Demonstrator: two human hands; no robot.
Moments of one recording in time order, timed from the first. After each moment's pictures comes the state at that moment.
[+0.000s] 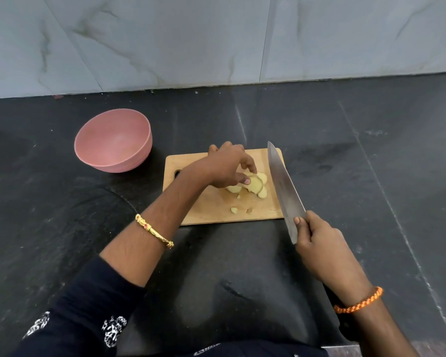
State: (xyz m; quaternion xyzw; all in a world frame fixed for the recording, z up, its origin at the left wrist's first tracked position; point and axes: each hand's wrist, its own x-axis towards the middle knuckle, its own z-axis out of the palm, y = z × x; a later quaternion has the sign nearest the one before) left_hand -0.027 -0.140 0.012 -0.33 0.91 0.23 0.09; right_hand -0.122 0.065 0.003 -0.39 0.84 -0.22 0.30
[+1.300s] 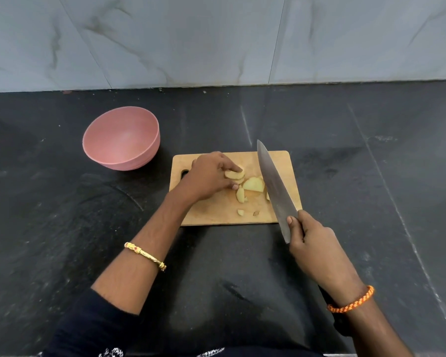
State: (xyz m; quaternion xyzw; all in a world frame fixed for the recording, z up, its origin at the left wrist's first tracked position) left_hand 0.018 -0.141 -0.014 -0.44 0.82 0.37 -0.10; right_hand -0.111 0.049 0.005 -0.43 0.82 -0.20 0.33
